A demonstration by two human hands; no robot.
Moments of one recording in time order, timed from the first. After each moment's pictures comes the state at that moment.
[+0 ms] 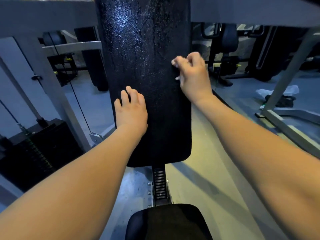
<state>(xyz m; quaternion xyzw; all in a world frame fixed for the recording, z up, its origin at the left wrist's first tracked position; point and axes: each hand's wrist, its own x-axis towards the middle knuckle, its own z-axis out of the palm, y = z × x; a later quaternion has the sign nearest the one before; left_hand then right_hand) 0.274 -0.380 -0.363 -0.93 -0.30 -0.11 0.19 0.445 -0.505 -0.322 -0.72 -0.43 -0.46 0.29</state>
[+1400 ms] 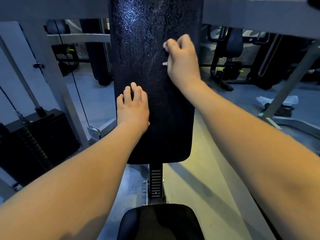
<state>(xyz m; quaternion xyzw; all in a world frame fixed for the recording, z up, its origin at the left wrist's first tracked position) 0.269 -0.375 -0.367 -0.93 -0.30 -0.12 0.17 0.429 -0.450 -0.283 -0.72 -0.43 -0.46 0.29</state>
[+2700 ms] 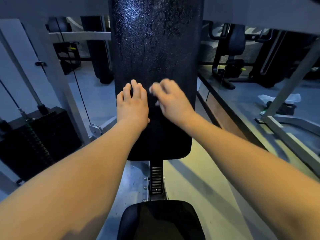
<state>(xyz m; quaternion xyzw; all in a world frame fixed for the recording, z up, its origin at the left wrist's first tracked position) 0.268 -0.374 -0.368 -0.93 -0.31 -0.13 0.16 0.389 -0.476 -0.372 -0.70 -0.59 -0.35 0.20</state>
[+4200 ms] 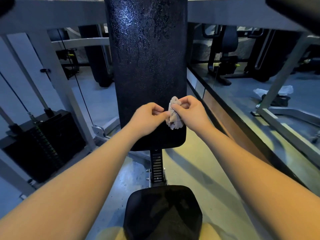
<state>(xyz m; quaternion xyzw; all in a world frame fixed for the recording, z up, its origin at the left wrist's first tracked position) 0.224 -0.427 -0.374 -0.88 -0.16 -0.17 -0.41 0.341 -0.568 -0.388 -0.78 -0.26 0.01 0.57</state>
